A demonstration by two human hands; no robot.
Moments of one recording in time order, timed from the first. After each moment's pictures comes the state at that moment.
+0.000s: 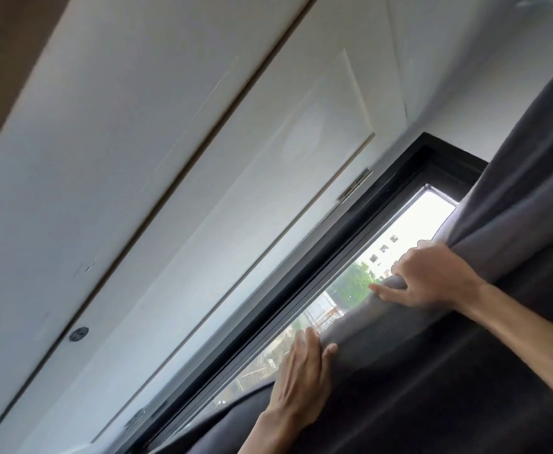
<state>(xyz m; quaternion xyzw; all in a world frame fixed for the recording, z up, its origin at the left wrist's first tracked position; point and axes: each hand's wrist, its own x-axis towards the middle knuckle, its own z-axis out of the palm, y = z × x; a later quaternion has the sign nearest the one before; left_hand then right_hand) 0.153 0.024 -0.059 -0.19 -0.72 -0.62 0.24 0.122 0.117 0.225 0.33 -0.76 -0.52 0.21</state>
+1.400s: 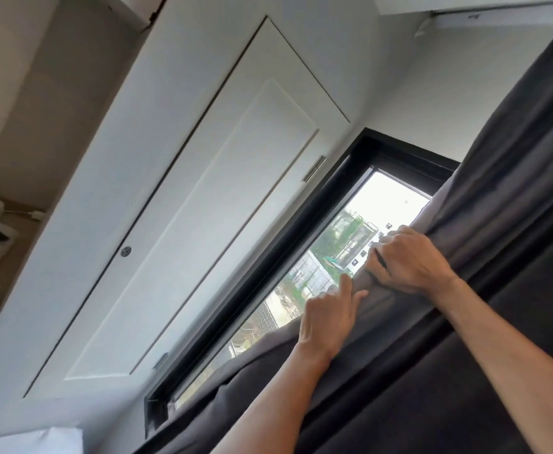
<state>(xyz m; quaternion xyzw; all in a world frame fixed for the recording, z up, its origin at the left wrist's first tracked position) 0.358 0.143 0.046 -0.10 -0.79 -0.43 0.42 0.338 0.220 0.223 0.36 -0.79 -0.38 0.33</state>
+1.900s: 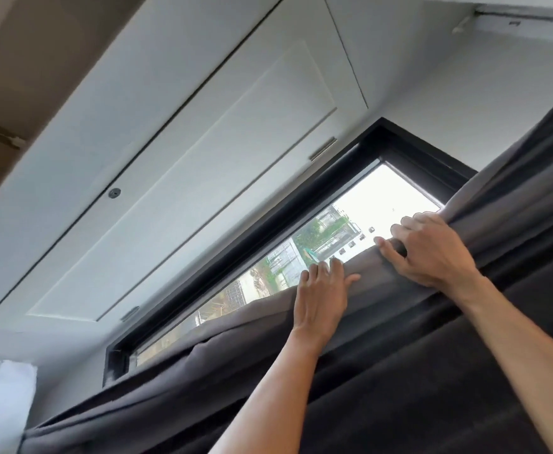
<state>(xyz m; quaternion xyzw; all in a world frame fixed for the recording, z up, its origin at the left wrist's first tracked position) 0.355 0.177 0.035 0.00 -0.77 -0.49 0.42 0.352 0.244 0.242 0.33 -0.77 -0.46 0.29</state>
